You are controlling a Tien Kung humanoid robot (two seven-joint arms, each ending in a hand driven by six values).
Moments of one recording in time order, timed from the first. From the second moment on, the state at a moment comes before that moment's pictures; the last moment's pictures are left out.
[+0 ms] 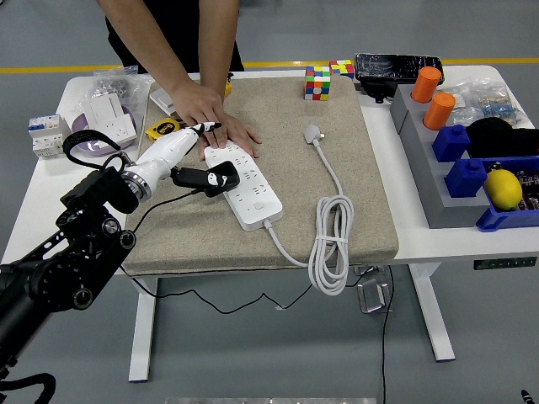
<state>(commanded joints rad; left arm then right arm) -0.53 0.12 -1.10 -1.05 2.08 -0.04 0.03 0.15 -0.29 0.31 0.44 -0.06 -0.47 -0.10</state>
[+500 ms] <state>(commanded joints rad) -0.57 0.10 -1.05 -0.91 2.10 0.01 0.00 0.15 -0.29 0.31 0.44 -0.06 -0.47 -0.10</state>
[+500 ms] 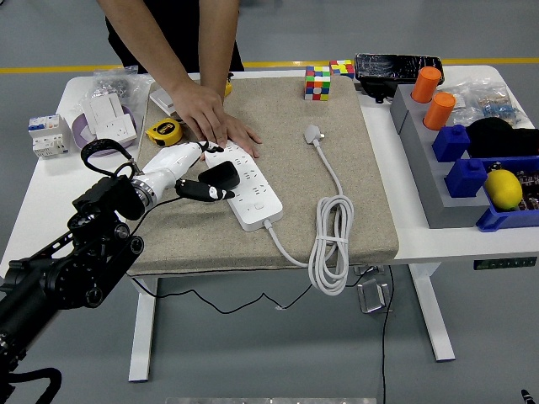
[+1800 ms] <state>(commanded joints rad) -0.62 0.07 -1.02 -0.77 2.11 0.07 0.00 0.15 -0.29 0.30 0.44 -0.05 -0.47 -0.10</state>
